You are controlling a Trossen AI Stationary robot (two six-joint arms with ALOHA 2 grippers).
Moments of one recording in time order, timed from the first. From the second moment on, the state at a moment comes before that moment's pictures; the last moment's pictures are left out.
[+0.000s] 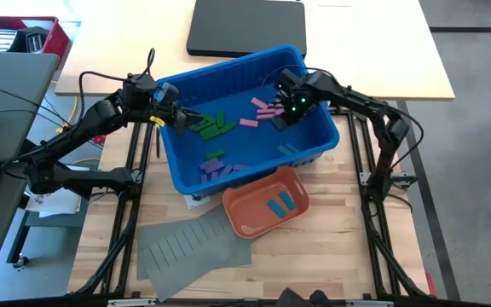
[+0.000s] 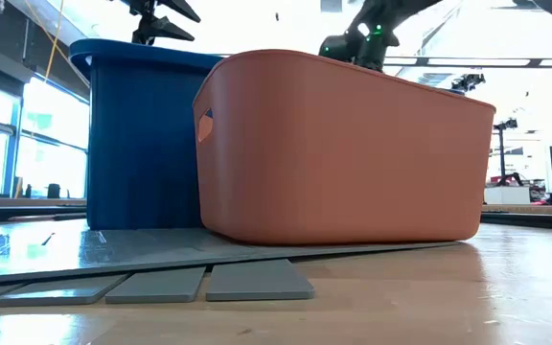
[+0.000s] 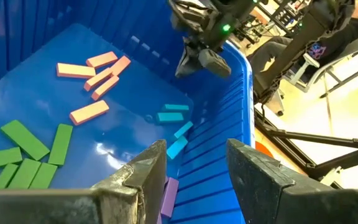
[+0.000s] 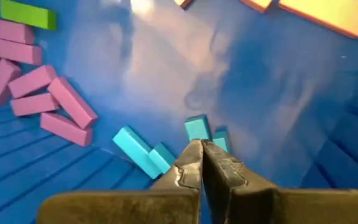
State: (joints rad) left arm 0.61 1.03 1.18 -0.63 0.28 -0.41; right arm -0.62 1.85 1.70 -1.18 -0.15 0.30
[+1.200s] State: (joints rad) left arm 0.61 1.03 1.18 -0.63 0.26 -0.42; right arm -0.49 2.23 1.70 -1.20 -0.06 0.17
